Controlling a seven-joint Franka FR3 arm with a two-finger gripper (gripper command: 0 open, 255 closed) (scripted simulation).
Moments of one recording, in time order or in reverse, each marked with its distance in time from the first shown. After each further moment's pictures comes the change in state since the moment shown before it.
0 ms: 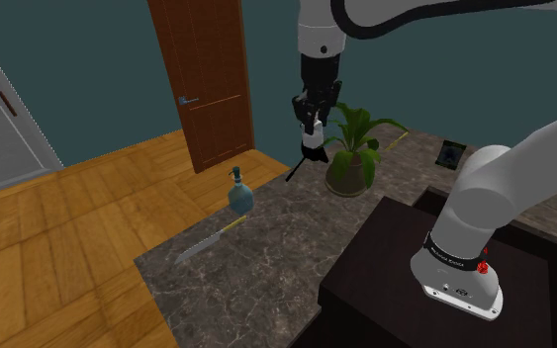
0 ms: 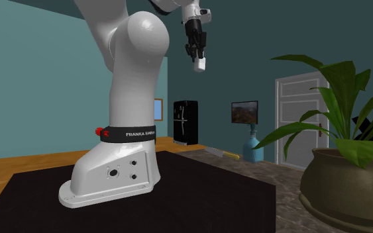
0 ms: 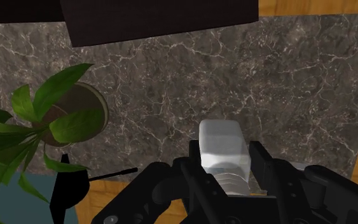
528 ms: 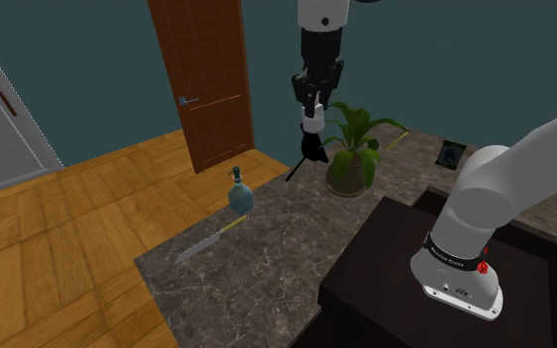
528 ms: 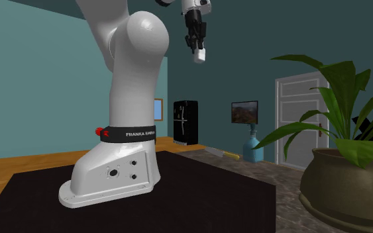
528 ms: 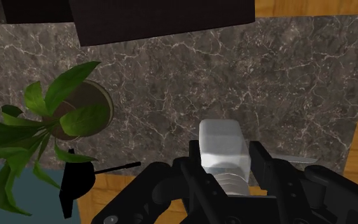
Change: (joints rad) arm -0.009 0.026 -0.007 0.126 -0.012 -0.101 -0.003
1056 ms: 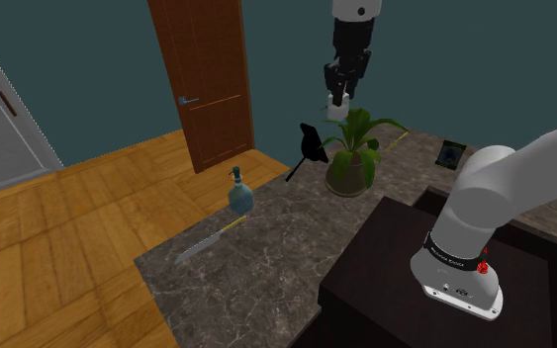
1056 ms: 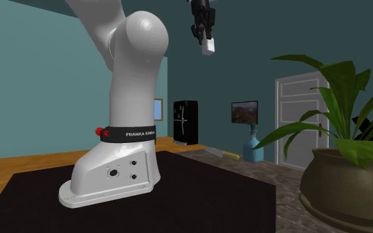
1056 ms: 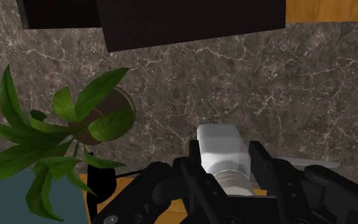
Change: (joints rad) arm -0.012 -0.131 -0.135 -0.088 -0.041 -0.041 -0.144
